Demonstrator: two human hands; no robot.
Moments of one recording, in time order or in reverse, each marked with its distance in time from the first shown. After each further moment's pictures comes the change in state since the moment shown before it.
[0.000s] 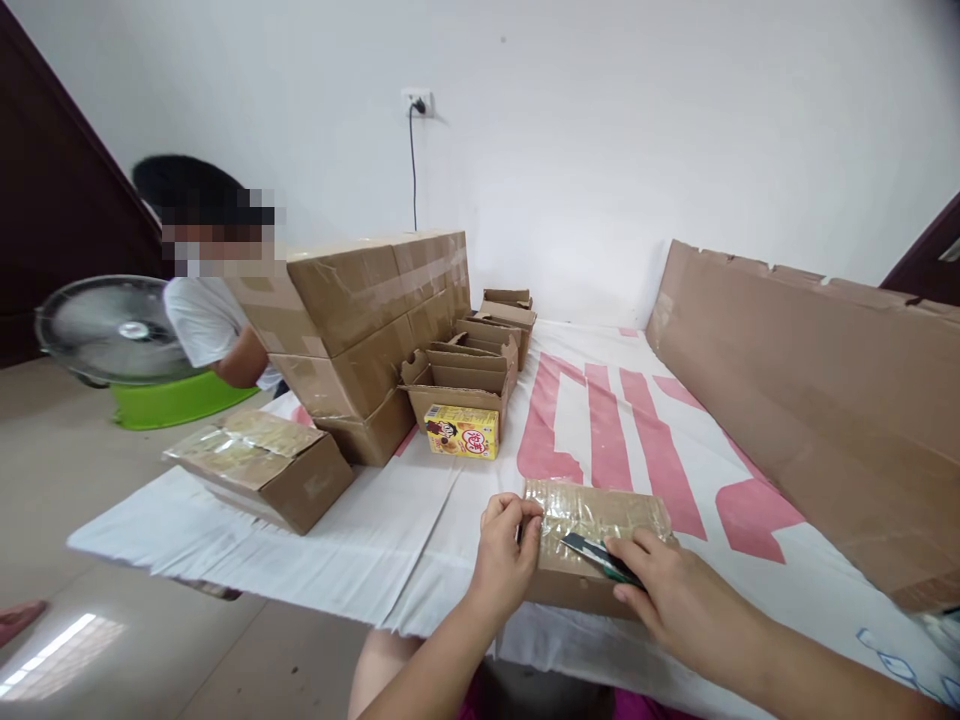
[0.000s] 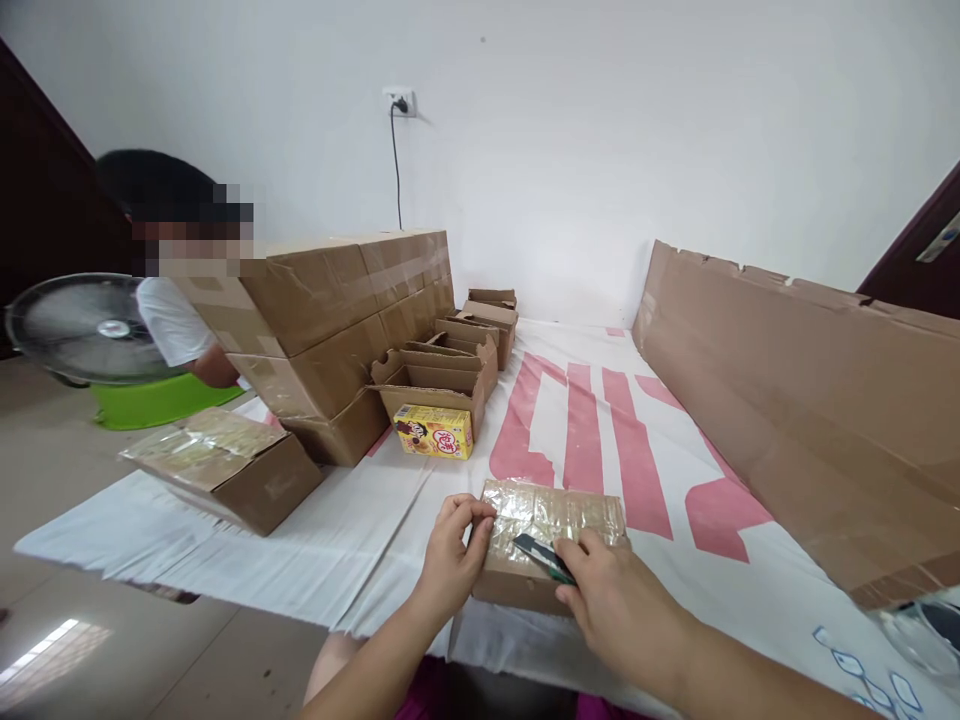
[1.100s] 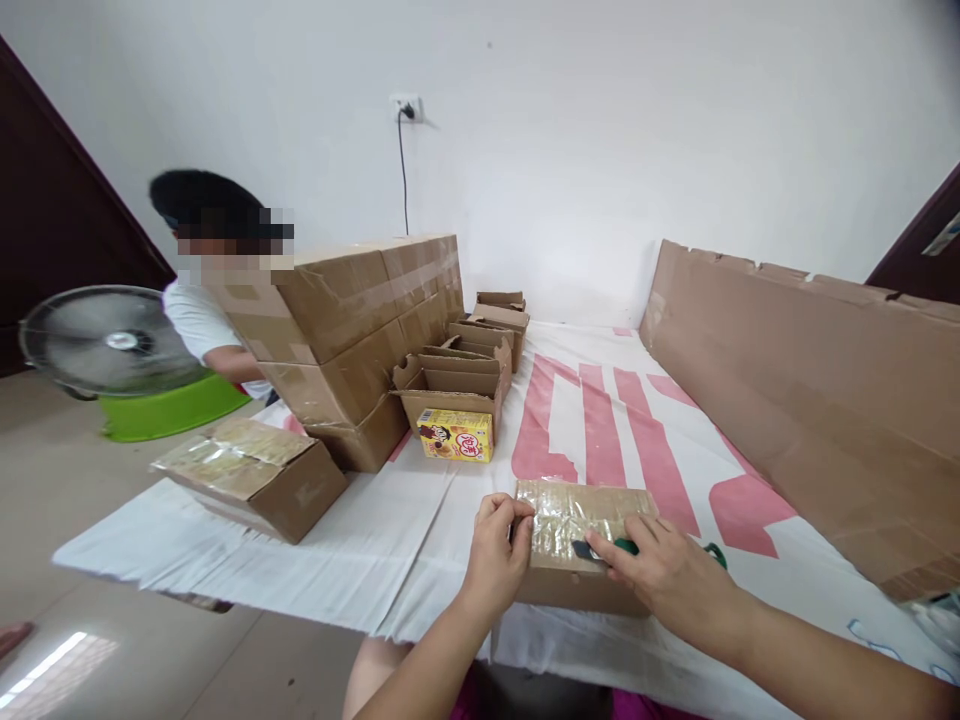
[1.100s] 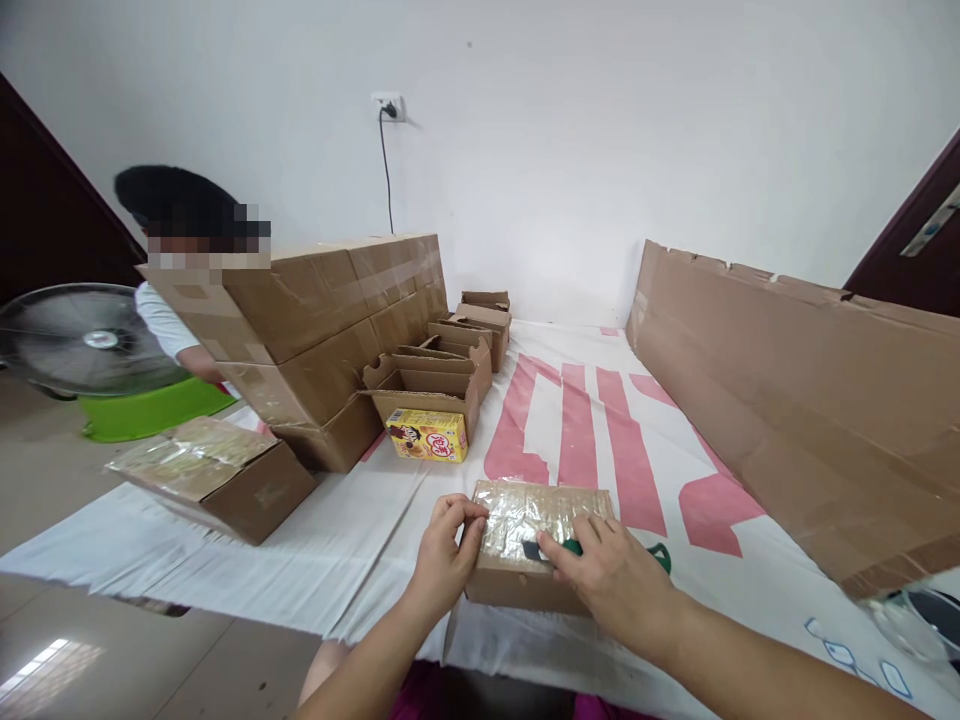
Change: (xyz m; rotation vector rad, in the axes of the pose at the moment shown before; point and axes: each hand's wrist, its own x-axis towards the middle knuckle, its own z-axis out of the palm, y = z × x) left_hand 0.006 -0.001 -0.002 0.026 -0.010 0.015; right_hand 0.012 0.031 0.018 -0.537 0.394 -0.391
